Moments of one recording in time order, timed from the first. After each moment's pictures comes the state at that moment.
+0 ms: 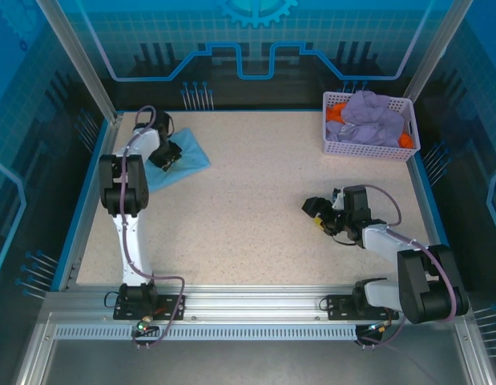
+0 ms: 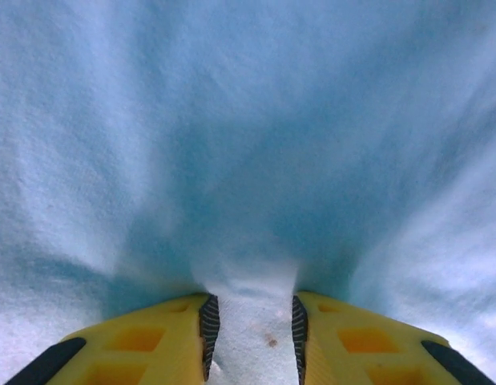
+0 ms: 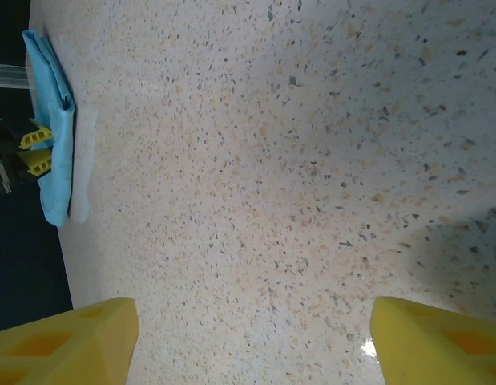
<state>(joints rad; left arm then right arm) 0.09 2.30 1.85 -0.85 -0.01 -0.79 0.13 1.27 0.41 0.05 -0.53 0.86</state>
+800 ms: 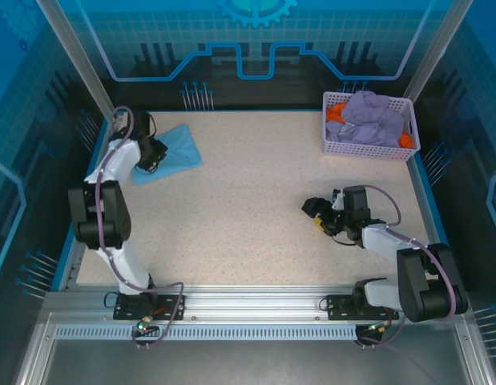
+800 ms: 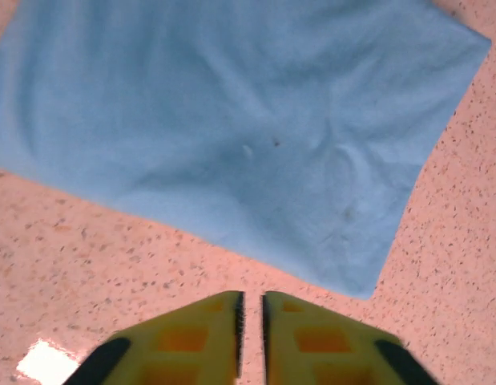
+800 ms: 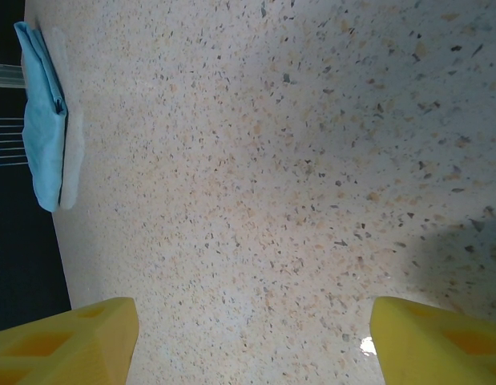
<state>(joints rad) 0.12 1.79 1.38 -0.67 0.02 -0.88 0.13 1.28 0.41 0.05 -0.53 0.86</state>
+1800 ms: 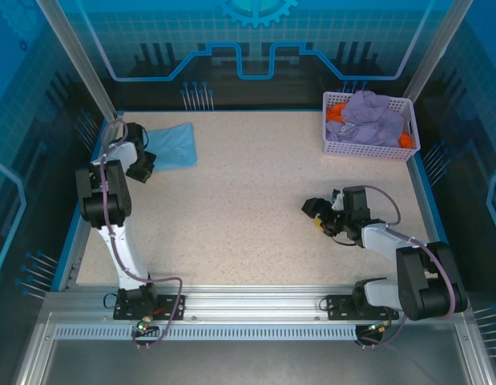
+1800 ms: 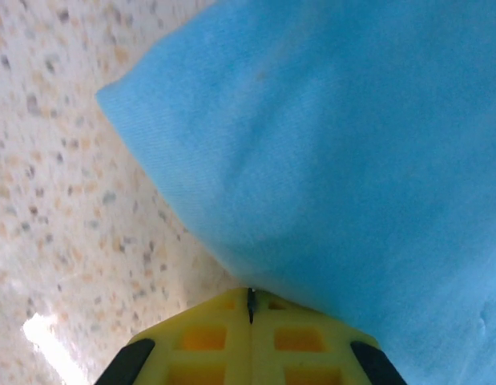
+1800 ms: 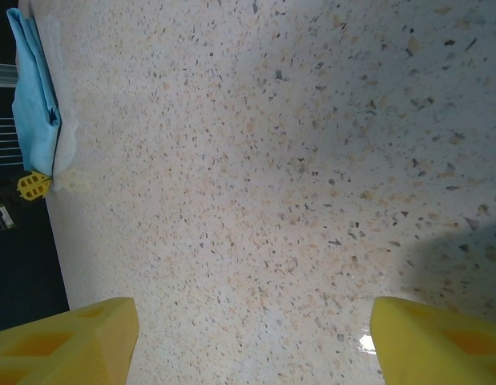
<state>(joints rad) 0.24 2.11 1.51 -0.62 -0.08 -1.05 0.13 1.29 0.41 0.05 -0.53 0.86</state>
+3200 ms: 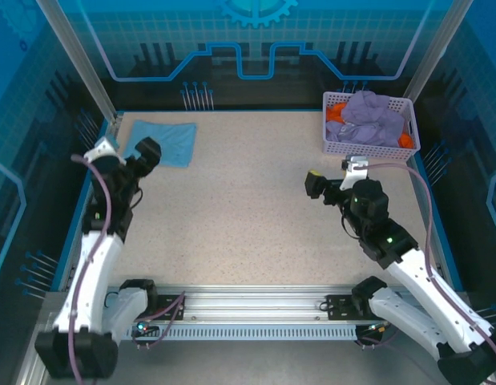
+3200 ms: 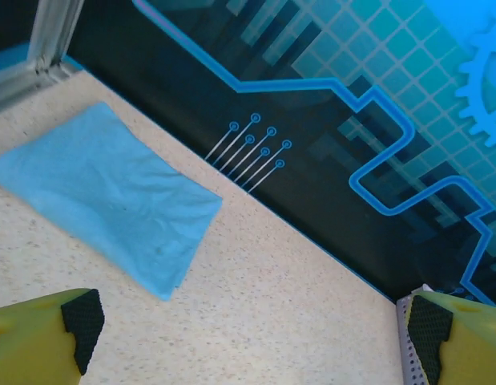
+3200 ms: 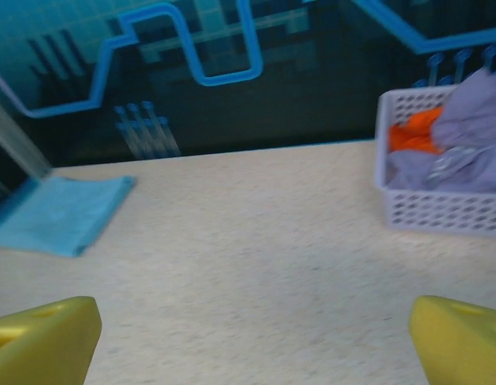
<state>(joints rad) 0.07 0.81 0.74 -0.15 -0.03 -0.67 0.46 0.77 0.75 -0.27 0.27 0.29</state>
